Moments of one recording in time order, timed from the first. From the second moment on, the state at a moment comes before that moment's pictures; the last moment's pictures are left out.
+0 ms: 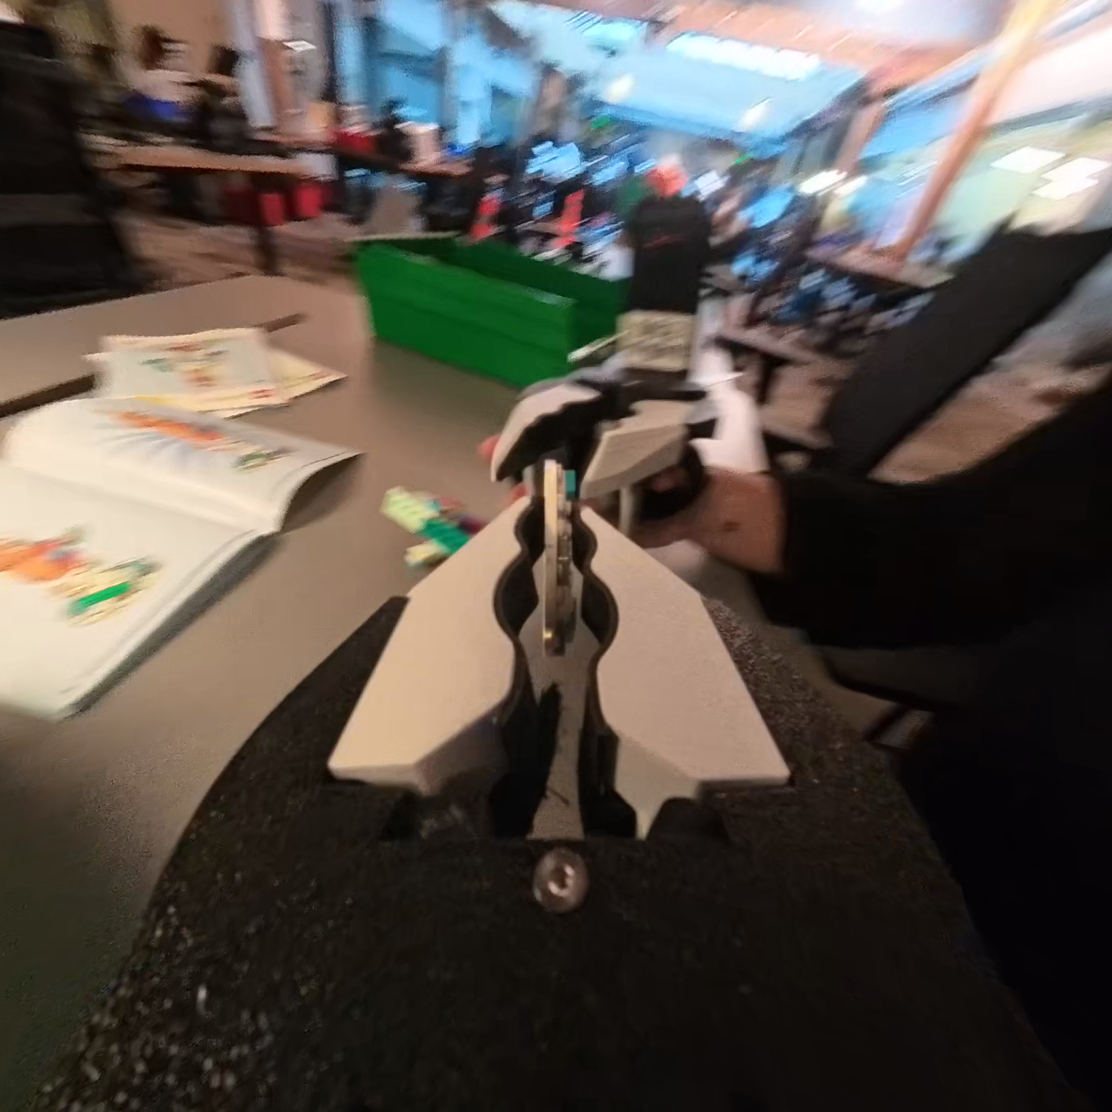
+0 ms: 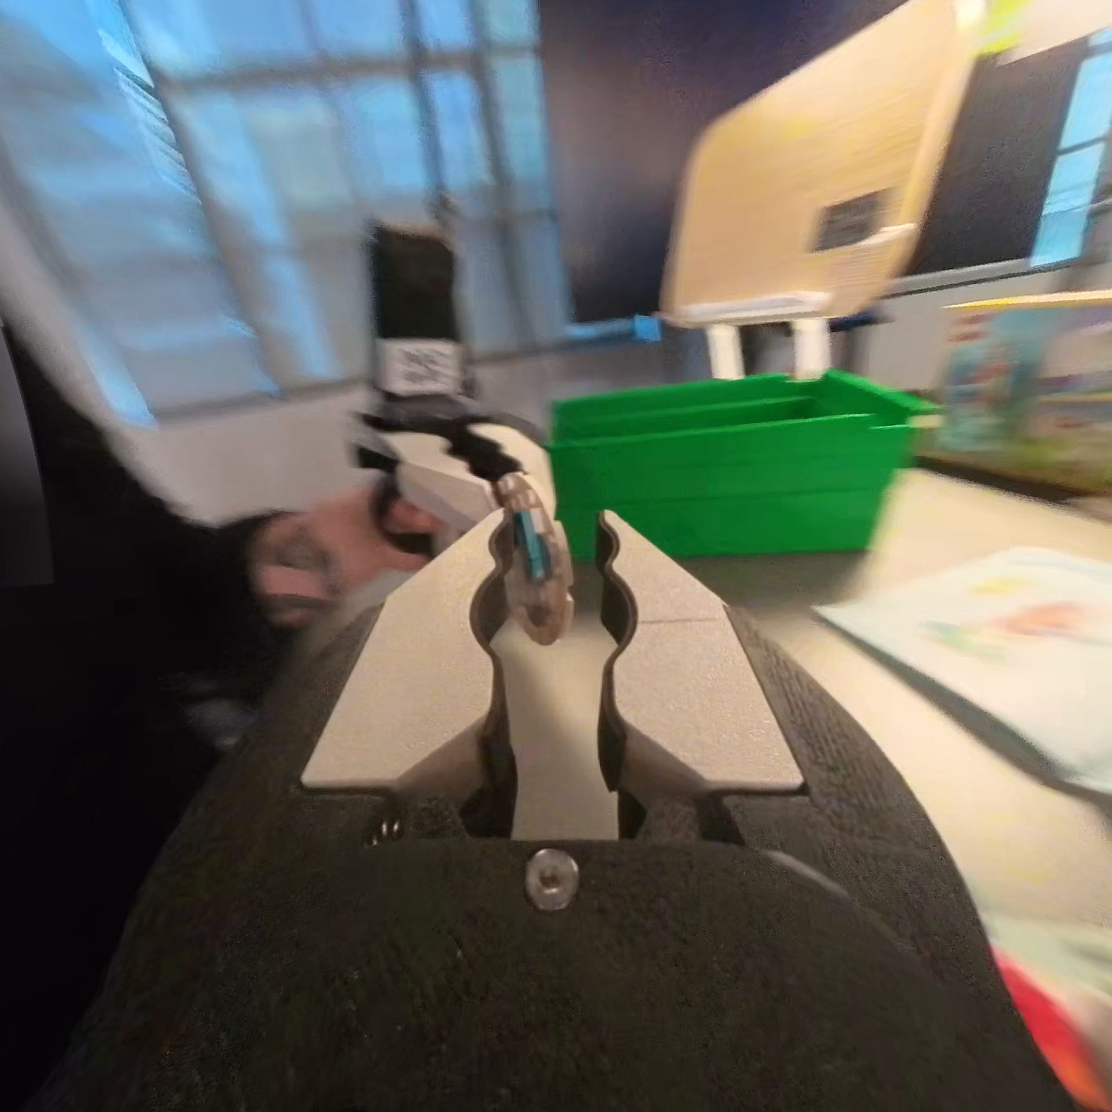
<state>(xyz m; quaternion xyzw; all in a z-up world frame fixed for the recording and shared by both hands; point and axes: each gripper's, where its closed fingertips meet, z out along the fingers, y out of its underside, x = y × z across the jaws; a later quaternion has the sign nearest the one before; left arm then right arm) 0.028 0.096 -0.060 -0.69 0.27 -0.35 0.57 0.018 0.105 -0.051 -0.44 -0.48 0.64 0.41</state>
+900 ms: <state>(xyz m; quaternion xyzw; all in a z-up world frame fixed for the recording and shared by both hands) 0.037 0.072 -0.034 -0.64 0.25 -0.44 0.58 0.043 0.079 -0.020 -0.35 -0.43 0.79 0.27</state>
